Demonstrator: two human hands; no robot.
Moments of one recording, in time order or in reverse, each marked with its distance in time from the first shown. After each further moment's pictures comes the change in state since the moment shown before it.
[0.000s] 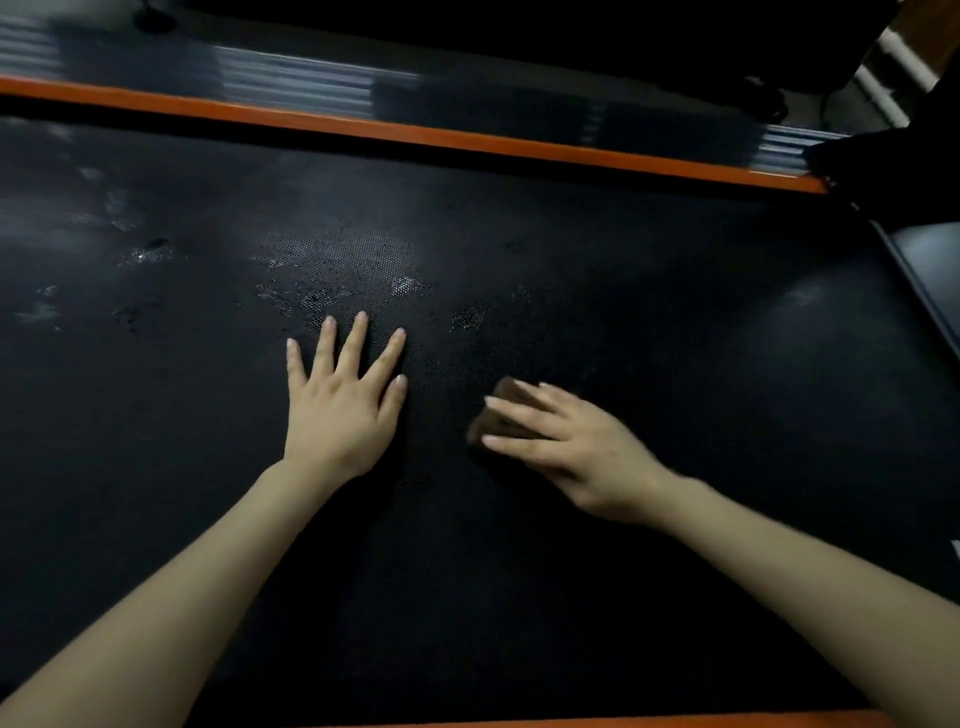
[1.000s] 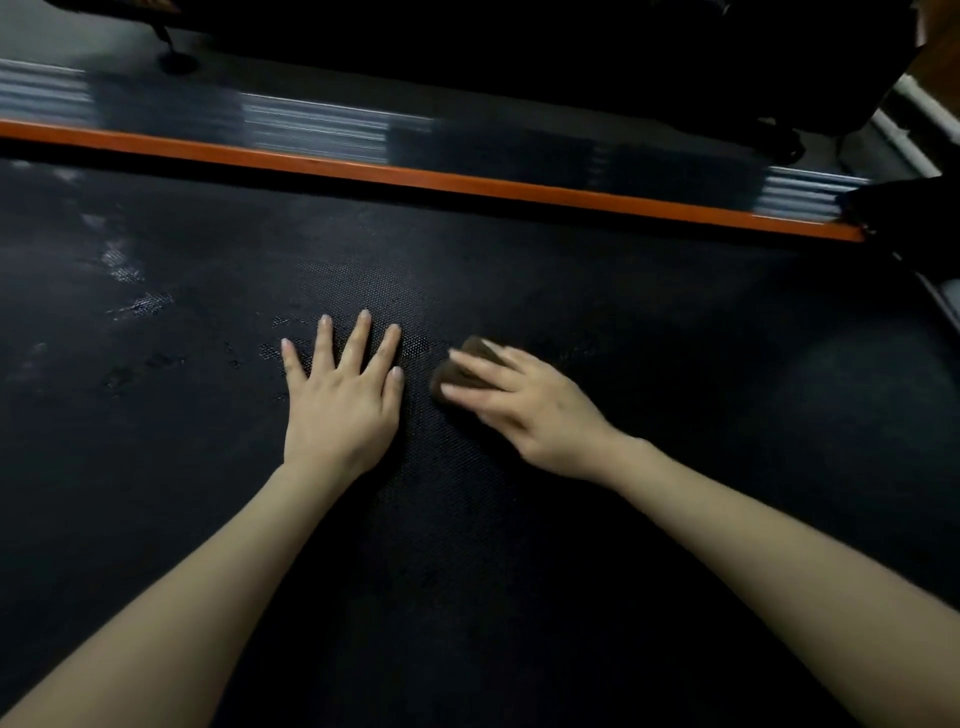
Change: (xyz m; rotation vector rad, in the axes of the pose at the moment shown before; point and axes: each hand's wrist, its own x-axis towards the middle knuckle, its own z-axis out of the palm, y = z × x) left_hand 0.066 -0.011 0.000 0.038 0.039 -0.098; right_hand 0.100 0.057 0.007 0.023 0.075 0.071
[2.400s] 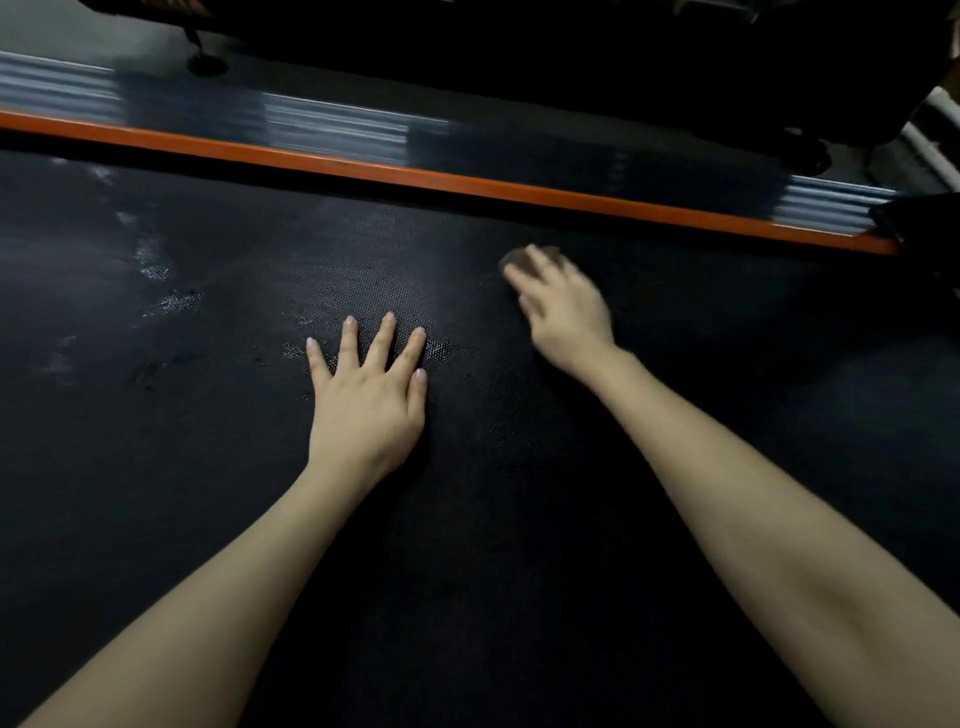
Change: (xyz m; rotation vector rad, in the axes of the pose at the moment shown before) left_hand 0.002 0.002 -0.002 -0.001 0.029 0.003; right_hand 0.073 0.066 -0.004 -0.142 0.160 0.513
